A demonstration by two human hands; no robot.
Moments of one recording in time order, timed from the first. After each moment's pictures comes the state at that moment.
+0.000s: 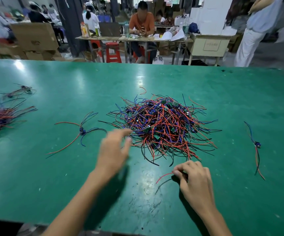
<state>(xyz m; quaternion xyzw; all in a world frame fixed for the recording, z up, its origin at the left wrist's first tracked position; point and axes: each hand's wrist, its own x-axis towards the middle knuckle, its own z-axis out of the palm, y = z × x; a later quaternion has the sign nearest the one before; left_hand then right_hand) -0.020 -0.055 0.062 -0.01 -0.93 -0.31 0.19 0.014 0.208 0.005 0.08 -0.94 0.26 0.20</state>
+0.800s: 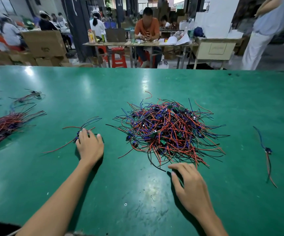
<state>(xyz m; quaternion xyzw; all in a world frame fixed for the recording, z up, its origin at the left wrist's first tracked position) -0.089 -0.163 0.012 0.25 -0.94 -0.14 0.17 0.010 0.182 0.009 0.14 -0.92 0.32 0.16</state>
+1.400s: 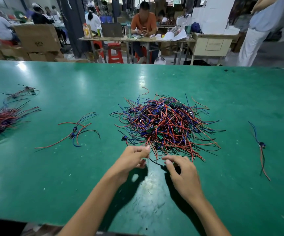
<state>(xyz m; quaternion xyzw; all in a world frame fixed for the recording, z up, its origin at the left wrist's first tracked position) -0.022 -0.021 0.058 0.07 -0.72 -0.68 -0.14 -0.003 0.172 0.010 0.08 -0.89 0.44 0.12</state>
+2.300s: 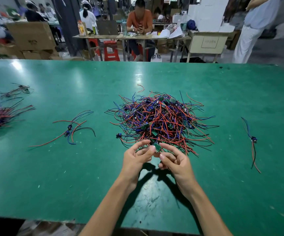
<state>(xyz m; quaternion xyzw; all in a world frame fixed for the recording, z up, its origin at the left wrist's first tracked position) 0.002 0.020 0.044 0.10 -0.55 -0.83 -0.03 -0.005 0.174 0.019 0.04 -0.58 0.81 -0.08</state>
